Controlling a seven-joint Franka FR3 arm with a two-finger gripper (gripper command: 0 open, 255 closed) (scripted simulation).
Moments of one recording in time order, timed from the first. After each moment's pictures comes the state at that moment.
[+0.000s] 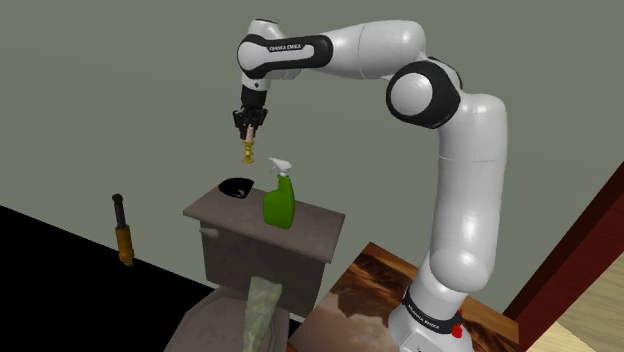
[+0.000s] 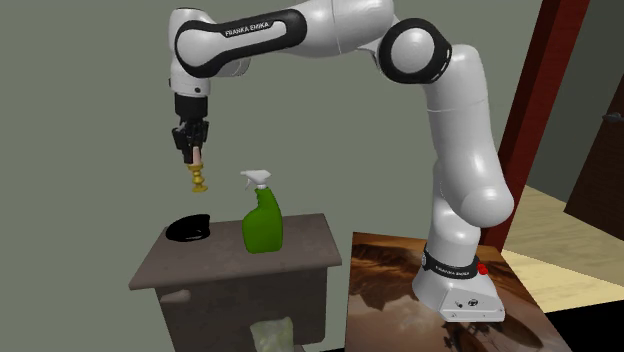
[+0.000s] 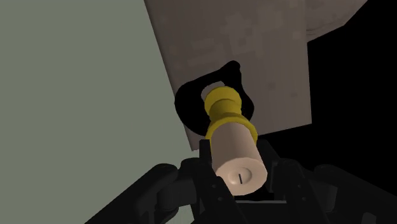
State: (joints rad) arm 0.01 0.31 -0.02 -1.46 0.05 1.93 -0.11
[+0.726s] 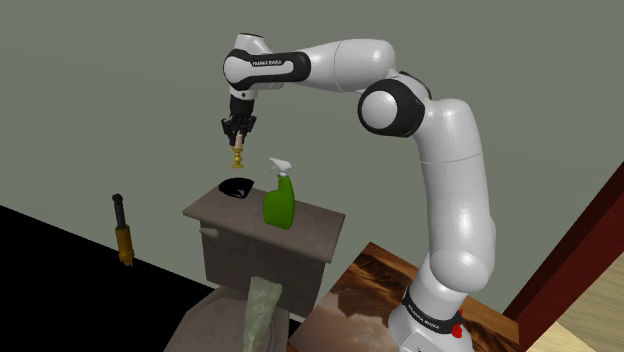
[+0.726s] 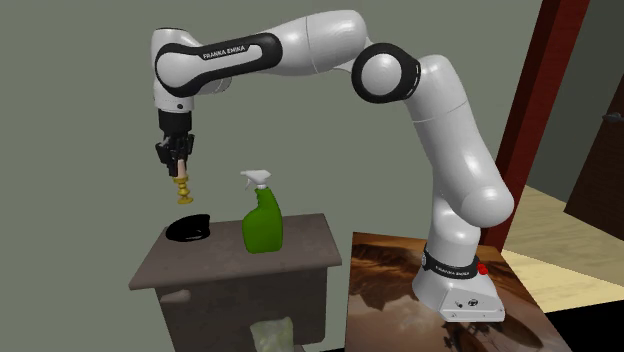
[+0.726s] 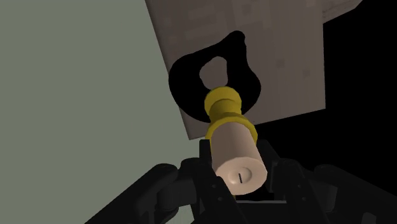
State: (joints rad) arm 0.02 0.49 -0.02 -1.28 0.05 1.93 -0.10
